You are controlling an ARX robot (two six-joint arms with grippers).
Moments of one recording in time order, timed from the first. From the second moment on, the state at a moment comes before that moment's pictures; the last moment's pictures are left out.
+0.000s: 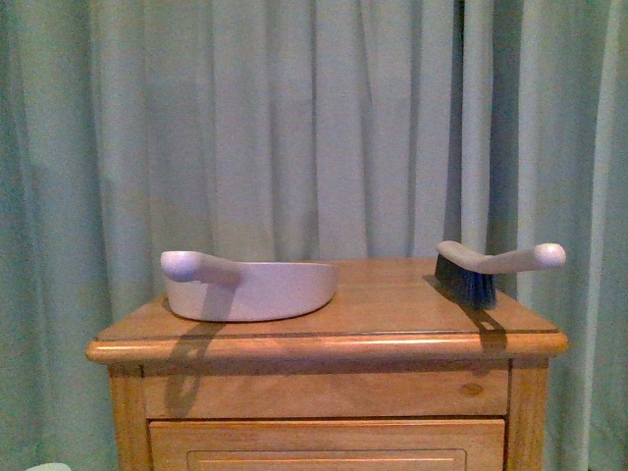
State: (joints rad) left arm 0.00 0.00 0.01 -0.01 0.00 0.00; right arm 0.00 0.00 0.02 0.00 0.00 0.00
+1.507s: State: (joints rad) left arm -0.38 1.66 1.46 -0.50 -0.24 0.06; right arm 0.00 0.00 0.02 0.00 0.00 0.00
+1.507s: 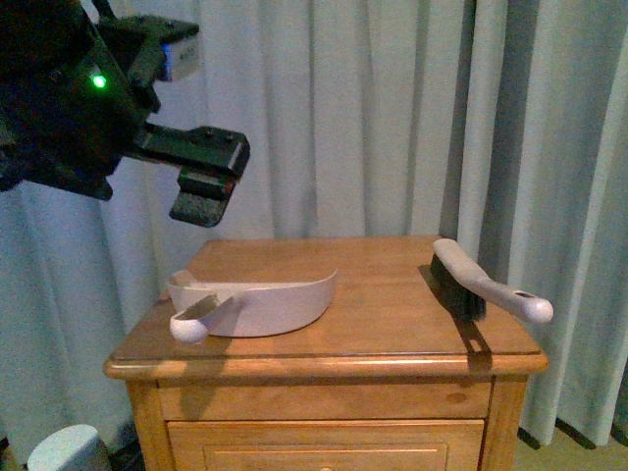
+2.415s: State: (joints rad) left arm -0.35 1.99 1.57 -0.46 -0.26 -0.08; right arm 0.00 0.00 0.02 0.00 0.00 0.00
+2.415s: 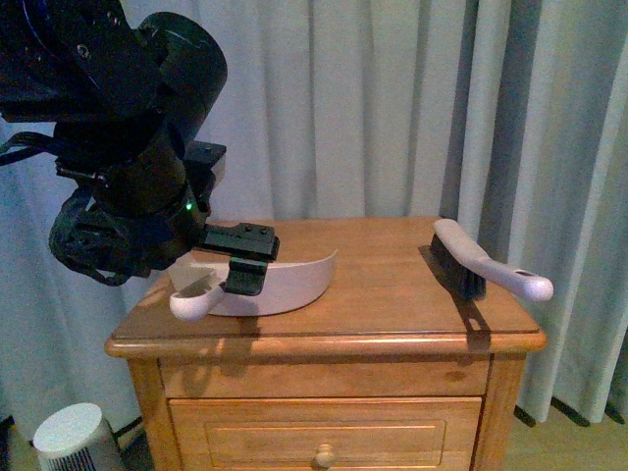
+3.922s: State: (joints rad) left arm -0.36 2.01 1.48 -0.26 -0.26 -0.08; right arm 0.00 0.00 0.02 0.00 0.00 0.00
